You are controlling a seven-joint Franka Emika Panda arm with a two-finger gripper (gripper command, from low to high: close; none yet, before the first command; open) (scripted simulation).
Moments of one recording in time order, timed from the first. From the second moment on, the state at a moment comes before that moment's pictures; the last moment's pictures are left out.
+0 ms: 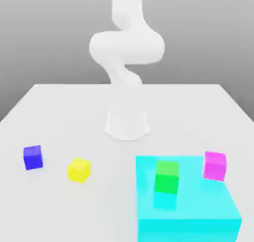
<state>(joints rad) -0.04 -0.72 -0.06 -2.35 0.02 2.35 0.81</state>
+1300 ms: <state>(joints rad) -0.72 0.29 -0.16 -2.76 0.43 3.04 0.74</state>
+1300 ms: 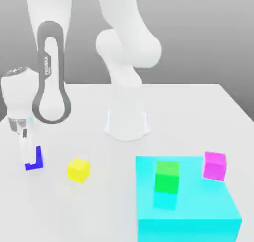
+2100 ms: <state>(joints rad) -0.22 -0.10 -0.21 -2.73 0.05 2.61 0.61</state>
